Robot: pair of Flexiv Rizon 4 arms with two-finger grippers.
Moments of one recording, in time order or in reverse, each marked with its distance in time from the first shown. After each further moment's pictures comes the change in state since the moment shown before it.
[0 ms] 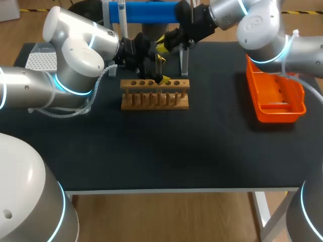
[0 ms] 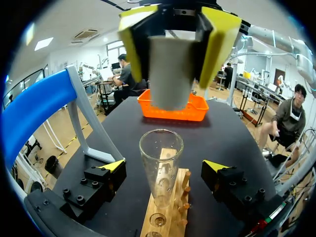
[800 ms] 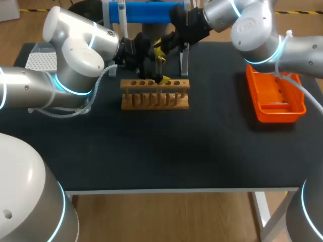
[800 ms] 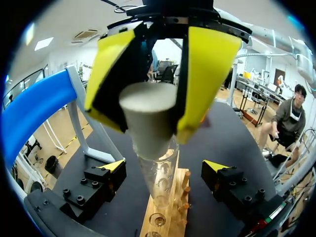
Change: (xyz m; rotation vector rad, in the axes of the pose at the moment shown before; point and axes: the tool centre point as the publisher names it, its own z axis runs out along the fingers) left arm 0.000 0.000 0.000 0.000 0.000 0.000; right arm -0.003 -0.010 0.016 0.030 0.012 0.017
